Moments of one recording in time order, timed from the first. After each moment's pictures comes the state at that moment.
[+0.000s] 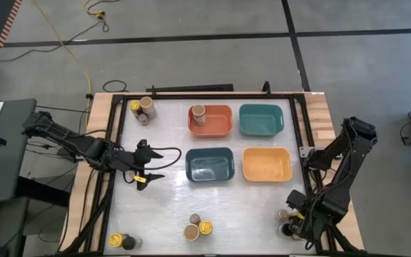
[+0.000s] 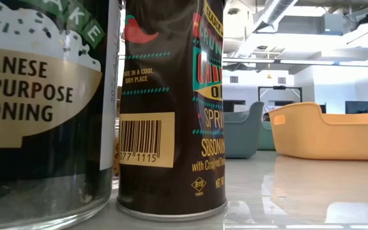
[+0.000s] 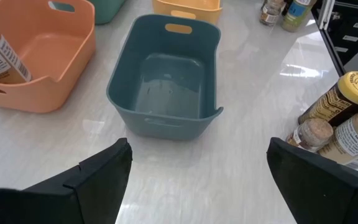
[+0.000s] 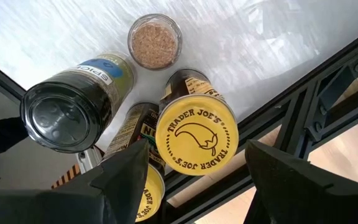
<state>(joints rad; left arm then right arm) -0.41 0.82 0.66 -0.41 -0.41 -0.40 1.05 1.46 1.17 -1.24 -0.10 1.75</state>
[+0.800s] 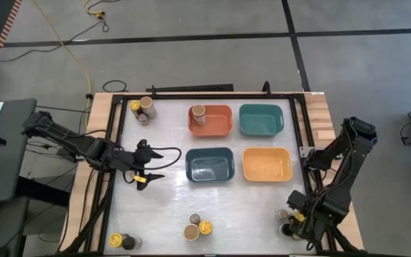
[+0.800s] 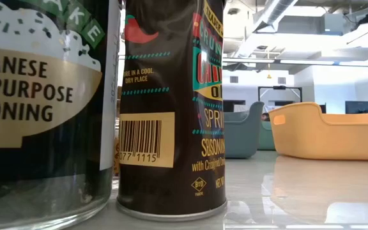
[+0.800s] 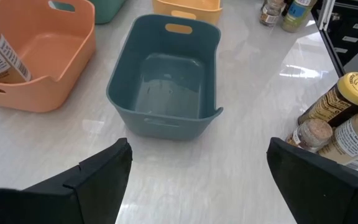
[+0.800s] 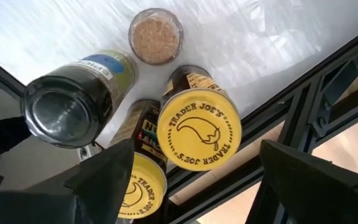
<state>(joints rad) -0.41 0.82 0.67 -0.41 -0.41 -0.40 1.05 1.46 1.17 -1.23 -0.10 1.77</state>
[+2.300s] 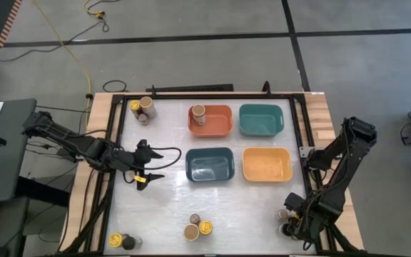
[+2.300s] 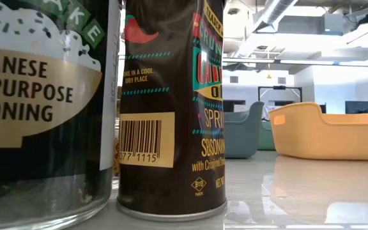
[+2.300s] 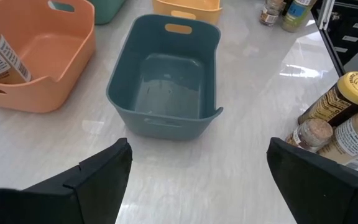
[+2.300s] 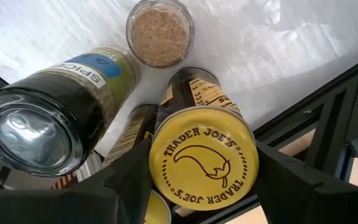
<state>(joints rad) -0.41 0.82 0.67 -0.41 -0.41 -0.40 1.05 1.46 1.05 -1.06 -0.13 1.77</state>
